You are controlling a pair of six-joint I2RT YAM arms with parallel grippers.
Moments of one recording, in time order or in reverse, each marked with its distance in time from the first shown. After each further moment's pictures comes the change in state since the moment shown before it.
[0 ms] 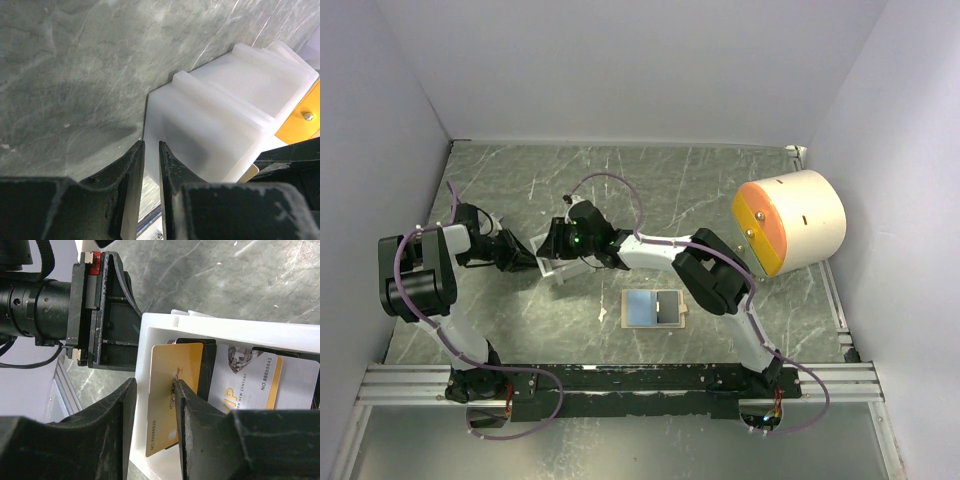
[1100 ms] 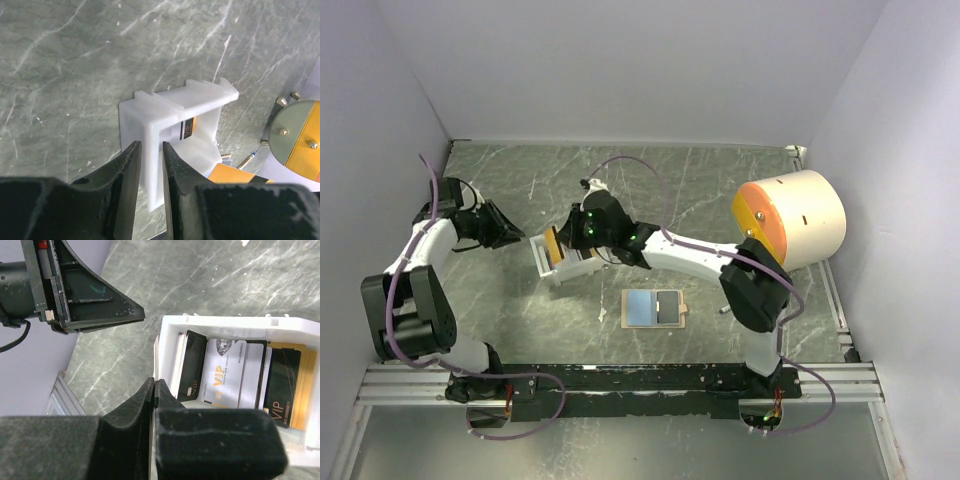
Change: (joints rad) left arm -0.001 -0.235 0.122 -0.103 -0.190 -0.004; right arm 0.003 -0.261 -0.098 -0.144 0.189 -0.070
